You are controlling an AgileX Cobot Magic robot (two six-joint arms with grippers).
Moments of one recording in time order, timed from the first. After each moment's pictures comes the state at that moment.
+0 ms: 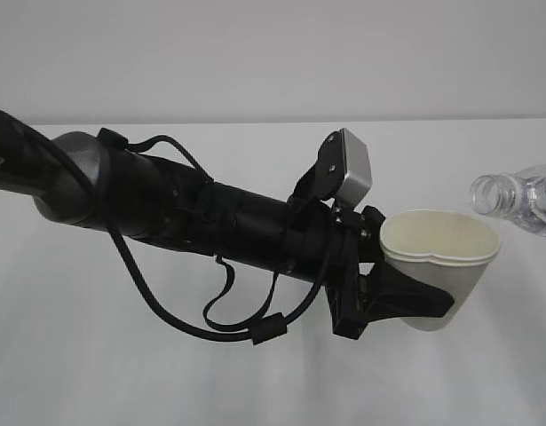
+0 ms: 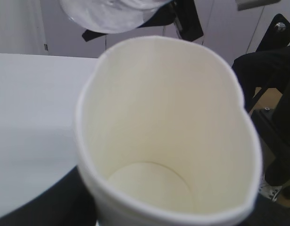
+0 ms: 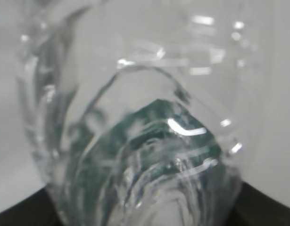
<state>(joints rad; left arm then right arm) -0.73 2.11 -1.22 1.31 -0.98 -0.88 0.13 1.02 -0.45 -1.51 0.13 0.06</state>
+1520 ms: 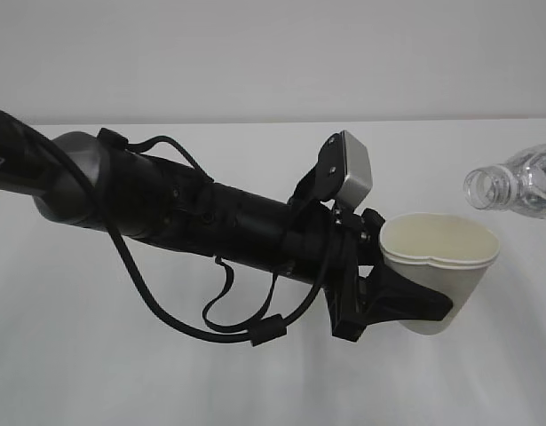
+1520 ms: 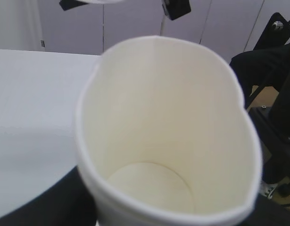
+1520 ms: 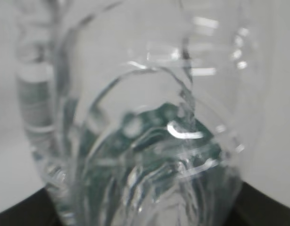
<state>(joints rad) -0.73 2.11 -1.22 1.33 -0.98 -0.90 0.13 1.02 -0.50 -1.65 0.10 0.06</state>
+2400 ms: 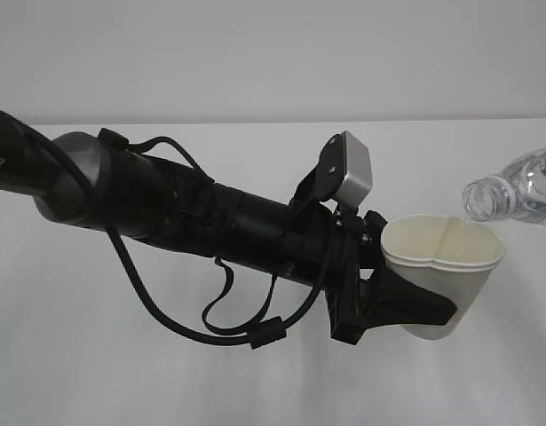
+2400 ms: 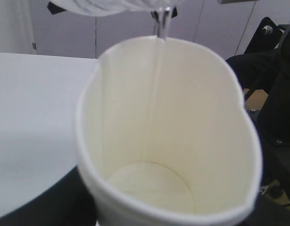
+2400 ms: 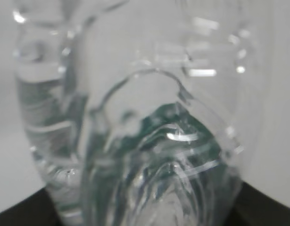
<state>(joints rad) -0.73 2.11 -1.22 1.34 -1.01 -0.92 0.13 1.02 -0.50 -1.73 0.10 0.06</state>
